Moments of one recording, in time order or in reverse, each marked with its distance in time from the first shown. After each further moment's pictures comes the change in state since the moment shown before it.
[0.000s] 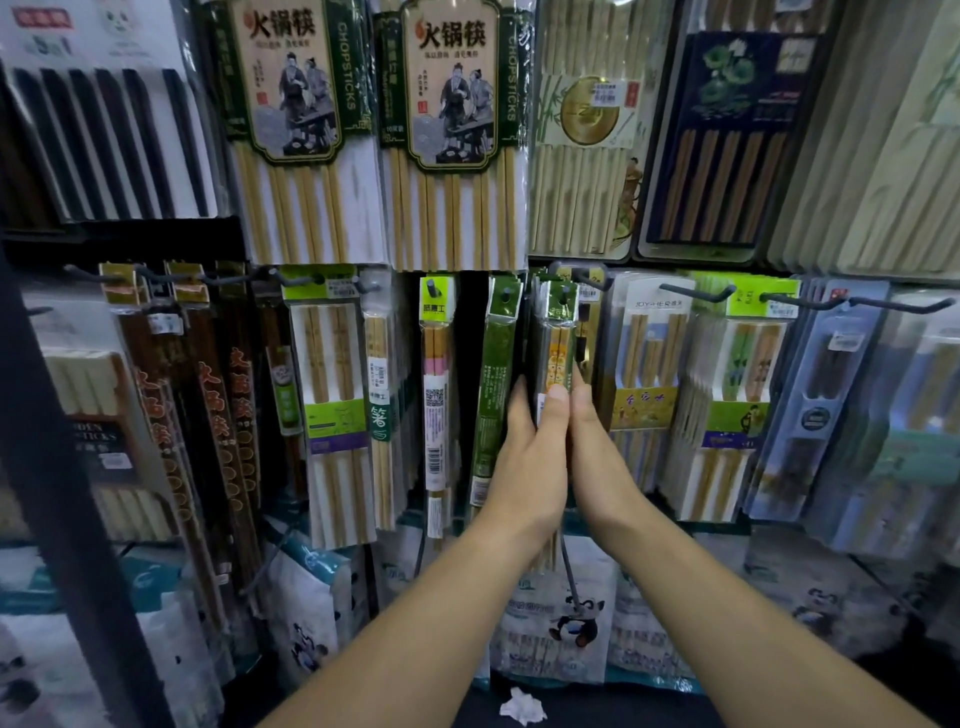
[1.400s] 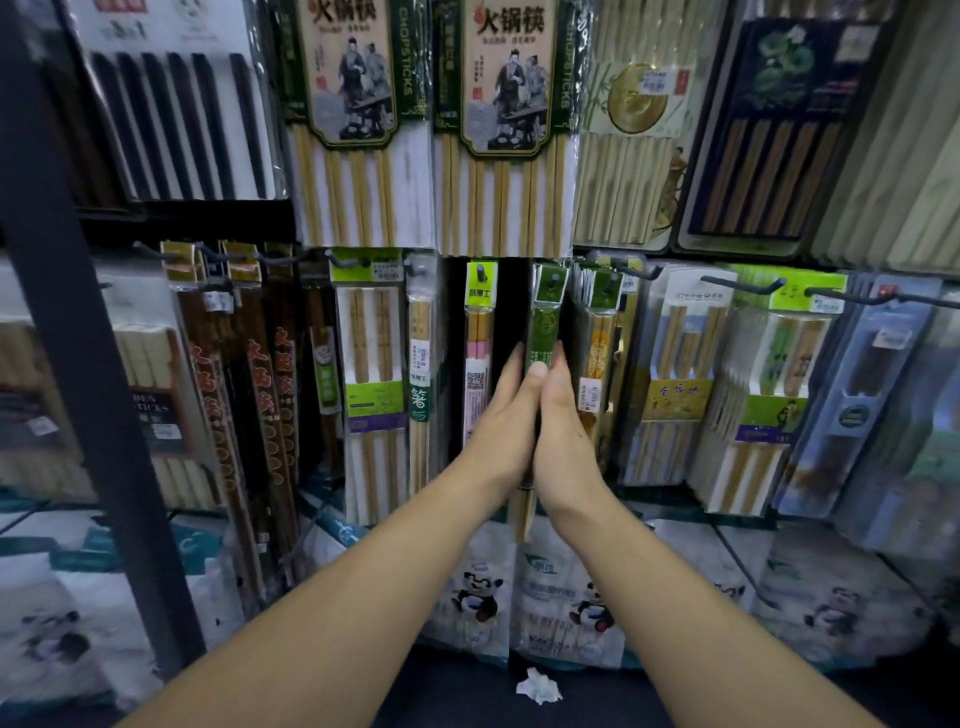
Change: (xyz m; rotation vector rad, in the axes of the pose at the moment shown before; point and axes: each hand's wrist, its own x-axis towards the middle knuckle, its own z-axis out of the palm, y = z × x) left_hand 0.010 0.019 -0.057 0.057 -0.065 0.004; right_hand -0.010 -0.017 0.068 0.053 0.103 -0.036
